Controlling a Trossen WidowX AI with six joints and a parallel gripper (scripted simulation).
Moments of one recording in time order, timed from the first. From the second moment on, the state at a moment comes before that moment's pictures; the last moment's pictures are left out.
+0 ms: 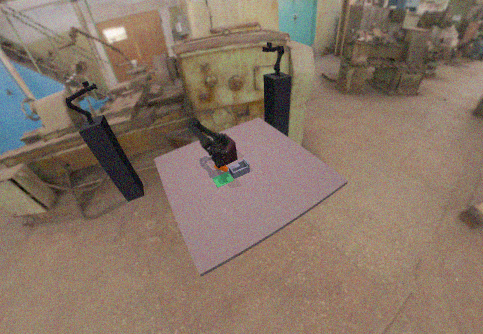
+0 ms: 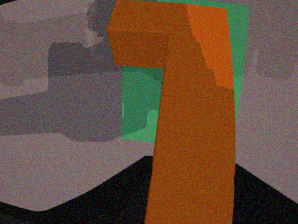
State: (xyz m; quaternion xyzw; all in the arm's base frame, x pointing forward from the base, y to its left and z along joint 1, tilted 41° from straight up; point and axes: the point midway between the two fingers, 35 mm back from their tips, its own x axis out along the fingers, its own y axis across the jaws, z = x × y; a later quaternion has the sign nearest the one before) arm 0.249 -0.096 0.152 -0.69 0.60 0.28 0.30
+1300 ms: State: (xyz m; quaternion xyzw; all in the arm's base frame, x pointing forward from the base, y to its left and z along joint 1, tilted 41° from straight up) arm 0.256 -0.134 0.119 -0.69 0.60 0.28 0.30
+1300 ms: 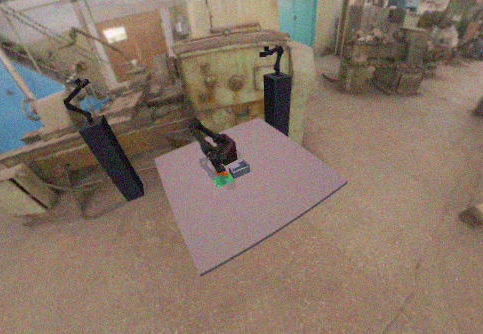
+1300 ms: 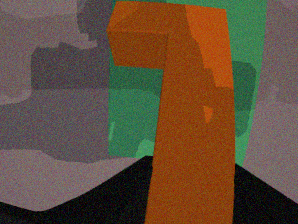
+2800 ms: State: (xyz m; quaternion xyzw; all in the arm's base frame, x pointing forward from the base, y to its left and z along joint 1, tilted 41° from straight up) arm 0.256 -0.133 0.112 -0.68 0.60 0.29 0.30
